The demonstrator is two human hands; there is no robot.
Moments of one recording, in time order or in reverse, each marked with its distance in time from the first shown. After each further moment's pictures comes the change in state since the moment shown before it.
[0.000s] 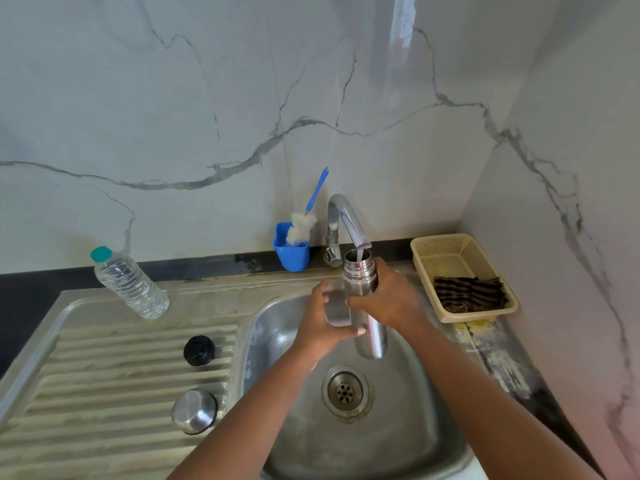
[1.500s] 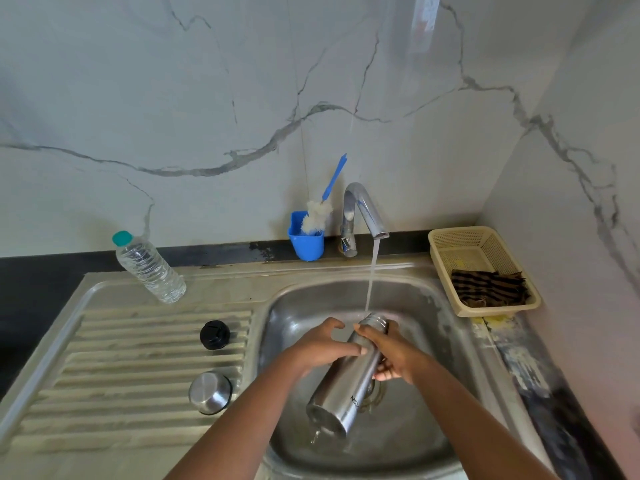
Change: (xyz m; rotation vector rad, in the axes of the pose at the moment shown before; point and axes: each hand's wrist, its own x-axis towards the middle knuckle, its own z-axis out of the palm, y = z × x) left_hand -0.022 -0.020 -0.024 0.312 -0.313 -0.376; right_hand -0.038 0.059 0.078 0.576 -0.424 0.578
